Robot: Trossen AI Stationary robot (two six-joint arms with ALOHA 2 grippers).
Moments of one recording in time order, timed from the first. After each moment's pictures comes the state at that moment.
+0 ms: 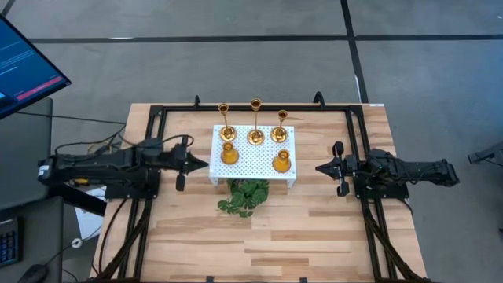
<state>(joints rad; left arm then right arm) 0.11 0.36 0.32 -0.05 0.11 0.04 0.01 0.01 0.02 -0.02 0.02 -0.03</state>
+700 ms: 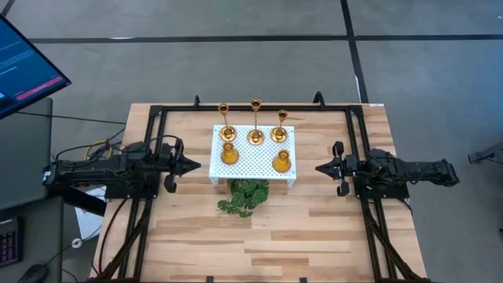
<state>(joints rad) 0.10 0.14 0.16 0.14 0.14 -0.12 0.01 0.01 0.02 -0.02 0.02 -0.03</state>
